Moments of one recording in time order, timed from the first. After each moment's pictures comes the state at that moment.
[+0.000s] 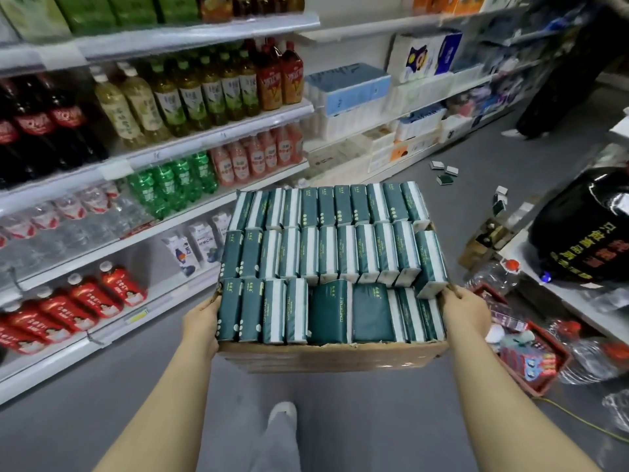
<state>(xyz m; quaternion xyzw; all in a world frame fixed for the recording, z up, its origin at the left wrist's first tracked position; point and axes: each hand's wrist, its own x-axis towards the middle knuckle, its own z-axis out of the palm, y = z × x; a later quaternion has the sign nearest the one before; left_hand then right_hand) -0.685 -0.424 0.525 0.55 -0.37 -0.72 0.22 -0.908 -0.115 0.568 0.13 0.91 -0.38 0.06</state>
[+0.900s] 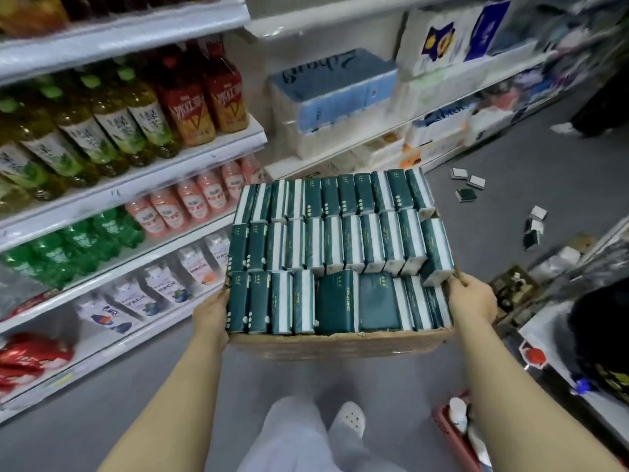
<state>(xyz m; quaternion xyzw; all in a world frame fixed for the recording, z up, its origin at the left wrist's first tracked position) -1.165 -0.506 0.510 0.60 -0.36 -0.69 0.20 -1.415 -0.223 0.560 0.09 0.93 -0.33 0.11</state>
